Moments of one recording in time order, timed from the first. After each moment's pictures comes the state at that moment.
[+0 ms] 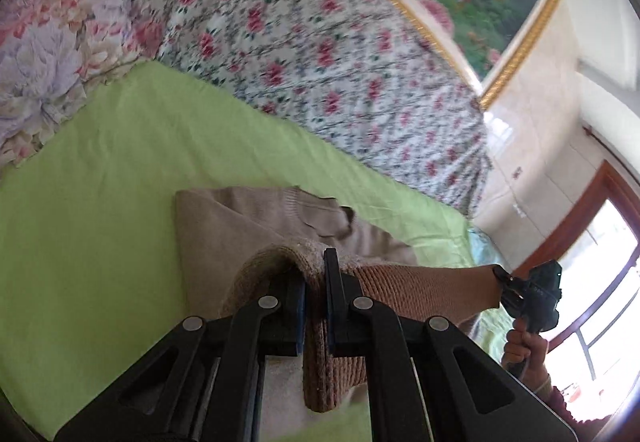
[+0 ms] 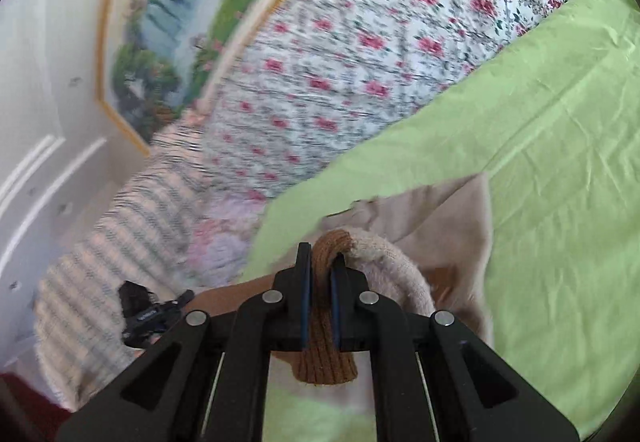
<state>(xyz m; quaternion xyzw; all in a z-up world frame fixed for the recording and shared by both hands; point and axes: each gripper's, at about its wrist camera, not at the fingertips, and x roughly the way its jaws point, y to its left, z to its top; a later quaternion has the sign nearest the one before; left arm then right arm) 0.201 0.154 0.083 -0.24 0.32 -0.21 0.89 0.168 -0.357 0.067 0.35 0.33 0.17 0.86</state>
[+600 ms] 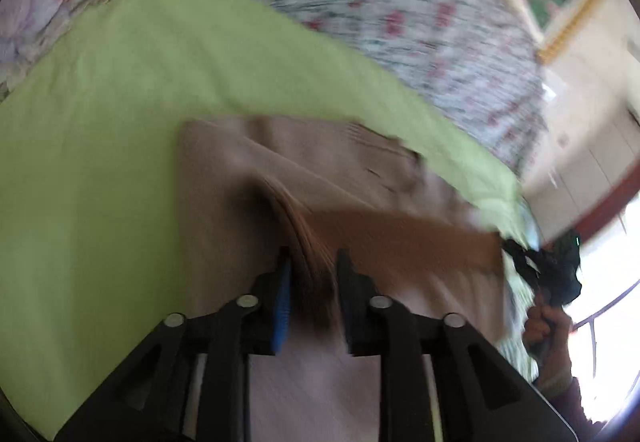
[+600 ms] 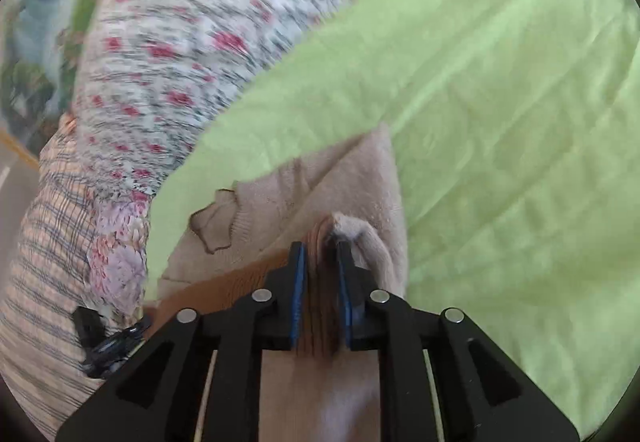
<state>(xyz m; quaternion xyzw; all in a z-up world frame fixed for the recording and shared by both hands) 0.248 0.116 0.004 -0.20 0.42 -0.19 0.86 0.199 -0.364 0.011 0.32 0.40 0.07 0.85</state>
